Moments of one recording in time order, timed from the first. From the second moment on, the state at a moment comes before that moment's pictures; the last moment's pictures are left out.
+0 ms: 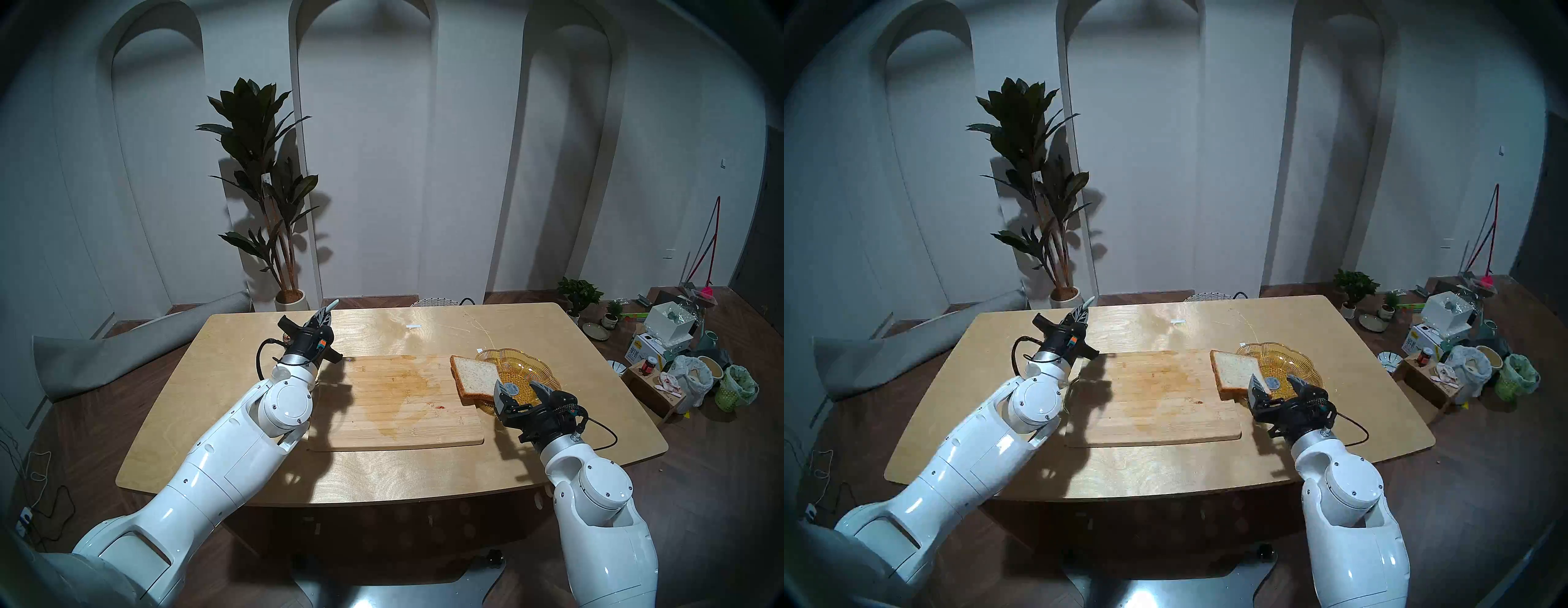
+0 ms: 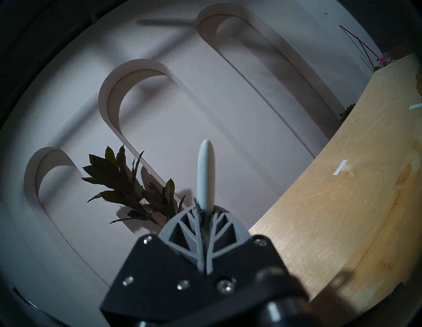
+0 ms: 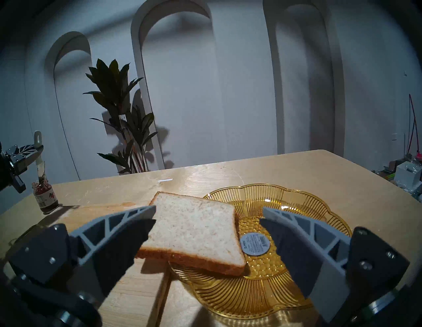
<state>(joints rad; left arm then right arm) 1.26 -1.13 -1.04 -1.36 0.24 -0.01 0.31 -1.90 -1.47 1.71 -1.81 0.26 0.07 0.23</state>
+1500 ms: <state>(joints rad) 1.29 -1.08 -0.99 -1.58 0.34 0.10 0.33 -1.84 -1.46 1.71 -1.71 0.31 0.04 0.29</state>
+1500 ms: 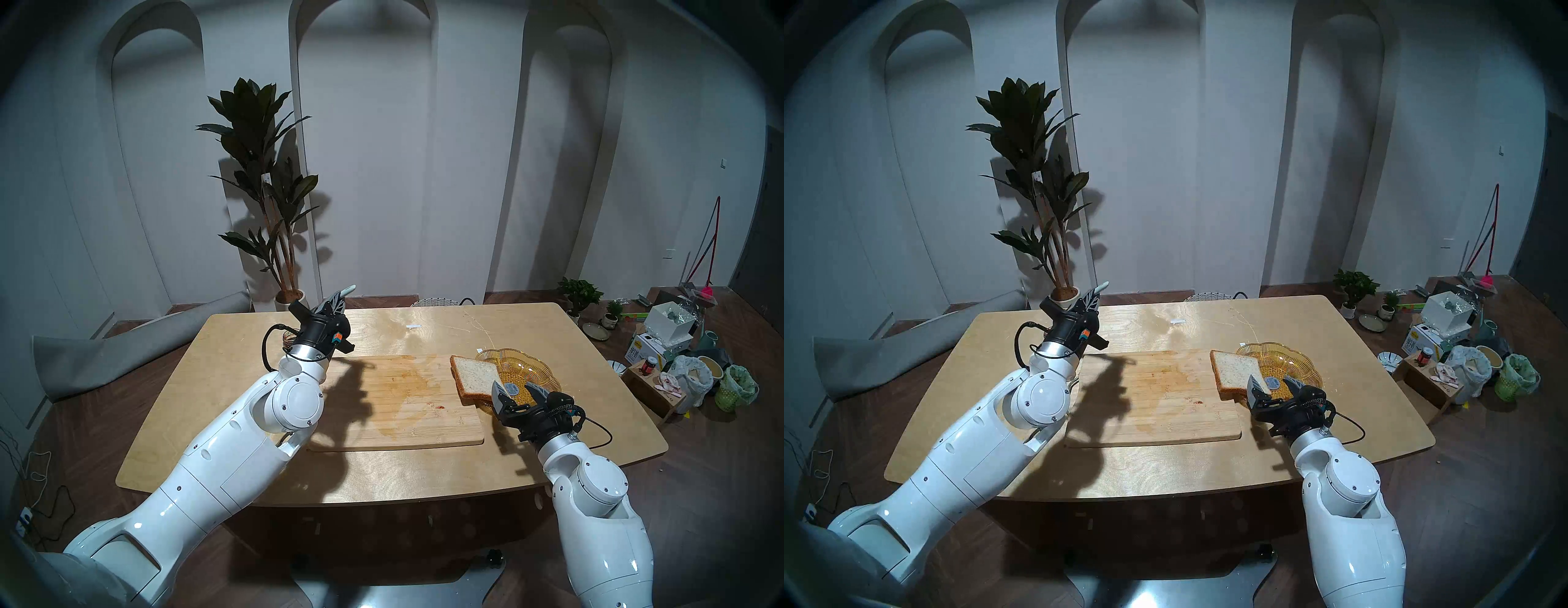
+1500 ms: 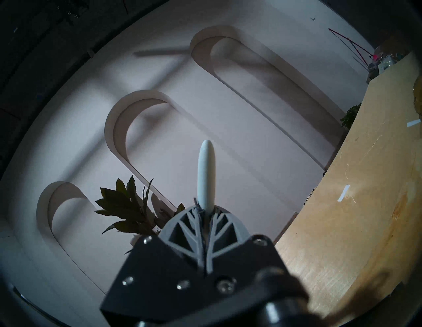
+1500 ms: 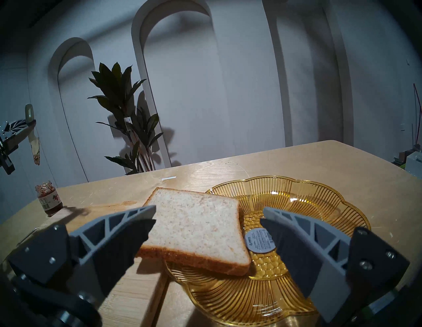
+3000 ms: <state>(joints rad) 1.35 -1.19 -0.86 -1.91 0.26 0.13 0.36 -1.85 -1.42 1.82 -1.74 0.37 -0.15 0.41</state>
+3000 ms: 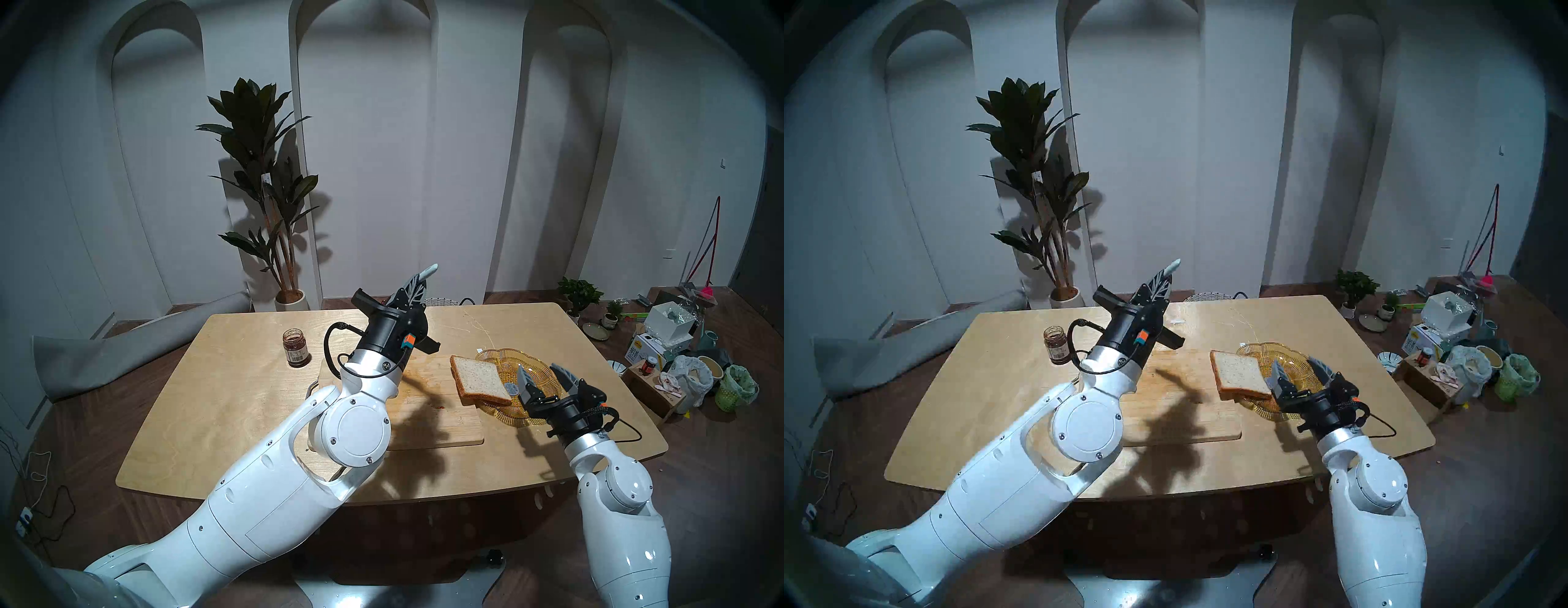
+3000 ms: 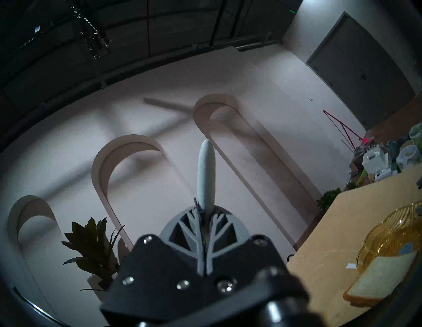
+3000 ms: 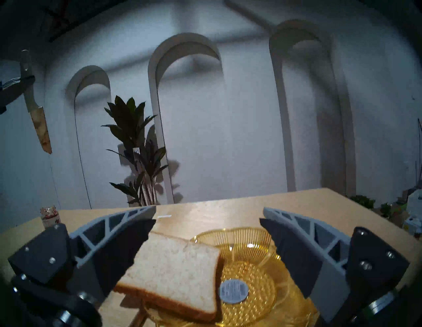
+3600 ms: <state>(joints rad) 1.33 -1.34 -0.93 -1.79 -0.13 -0.07 0.32 -1.96 -1.46 1.88 -1.91 0.26 -0.04 0.23</state>
